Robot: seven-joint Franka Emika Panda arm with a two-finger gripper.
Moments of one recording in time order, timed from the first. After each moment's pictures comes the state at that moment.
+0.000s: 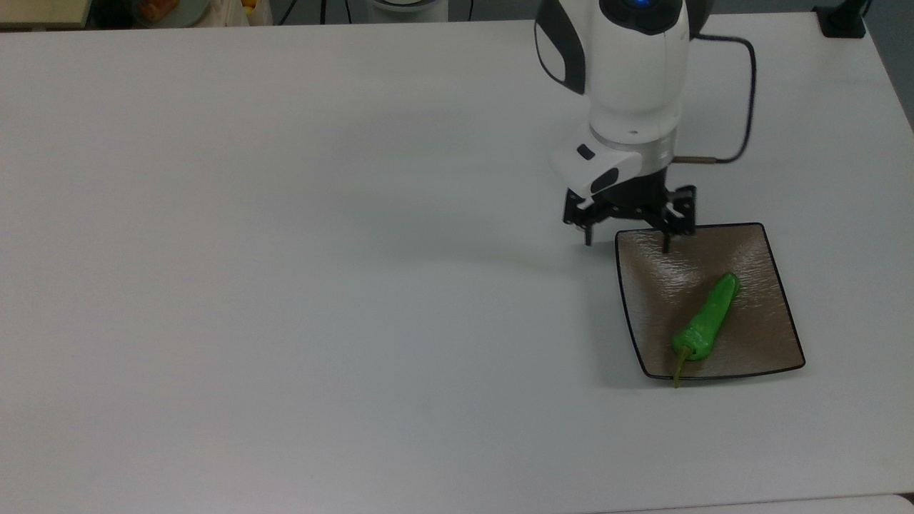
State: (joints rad) arm 0.32 0.59 0.20 -1.39 -0.03 2.23 0.65
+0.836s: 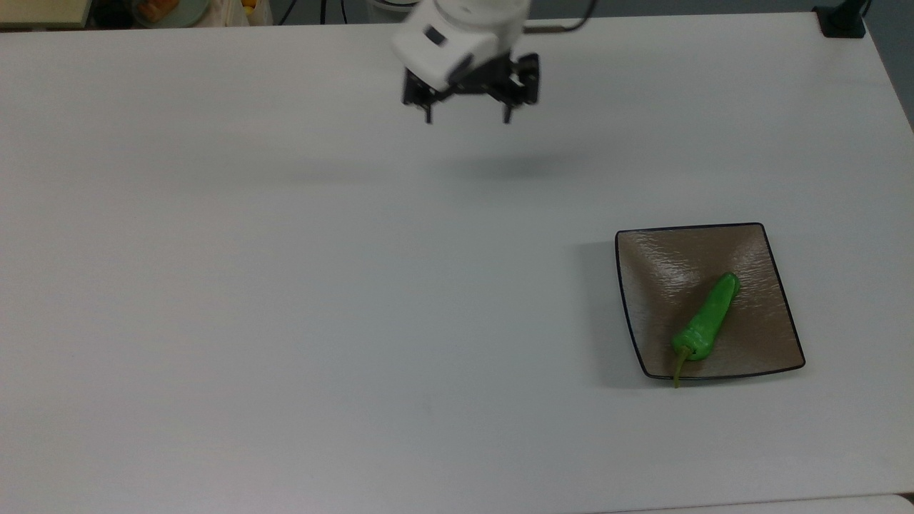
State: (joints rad) arm 0.18 0.21 0.09 -1.58 -0.03 1.72 0.18
